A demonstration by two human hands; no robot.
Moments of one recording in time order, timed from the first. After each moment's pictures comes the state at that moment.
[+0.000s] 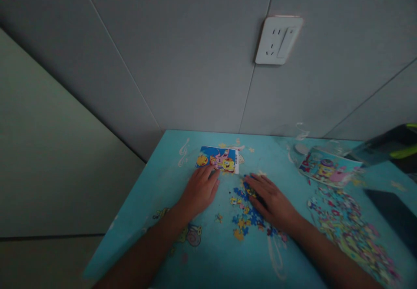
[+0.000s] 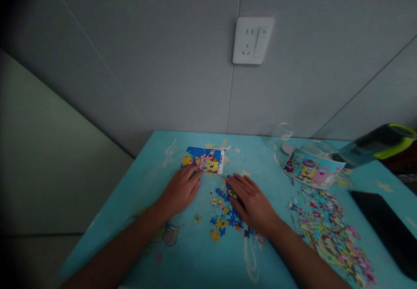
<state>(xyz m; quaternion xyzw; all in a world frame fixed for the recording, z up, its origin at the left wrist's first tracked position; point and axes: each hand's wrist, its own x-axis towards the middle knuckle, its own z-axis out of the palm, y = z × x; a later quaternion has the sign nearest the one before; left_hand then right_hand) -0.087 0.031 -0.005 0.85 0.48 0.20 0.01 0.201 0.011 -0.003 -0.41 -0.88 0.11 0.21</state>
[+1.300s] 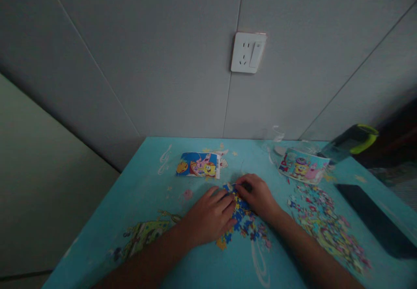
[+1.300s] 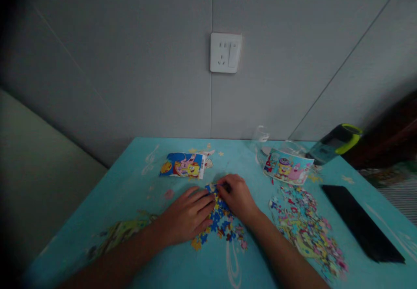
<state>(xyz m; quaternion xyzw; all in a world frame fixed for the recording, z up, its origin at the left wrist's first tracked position) -0.019 0.002 0.001 0.95 0.27 0.17 -0.01 0.198 0.035 -0.002 -0.53 -0.76 0.20 0.31</state>
